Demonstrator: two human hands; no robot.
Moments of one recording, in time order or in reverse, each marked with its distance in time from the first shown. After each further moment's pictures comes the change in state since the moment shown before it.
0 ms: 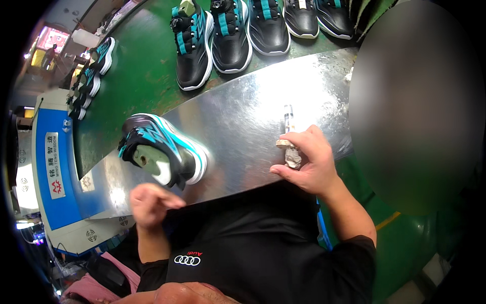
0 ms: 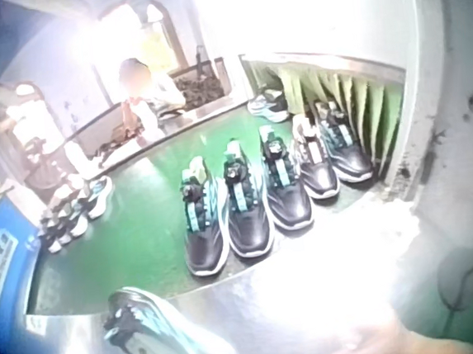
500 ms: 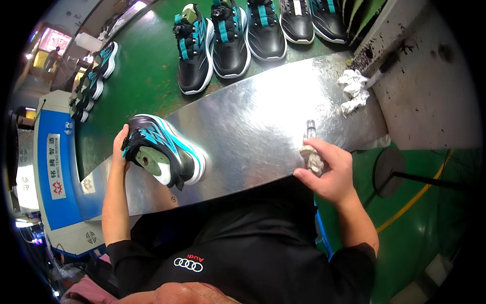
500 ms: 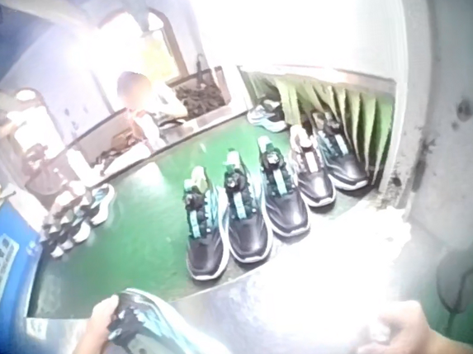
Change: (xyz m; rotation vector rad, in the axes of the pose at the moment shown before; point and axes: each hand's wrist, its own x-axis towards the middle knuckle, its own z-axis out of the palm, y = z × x) left_hand 0.102 -0.010 -0.171 0.390 0.413 -0.282; right_hand -0.021 -0.008 -0.039 0.002 0.043 0.178
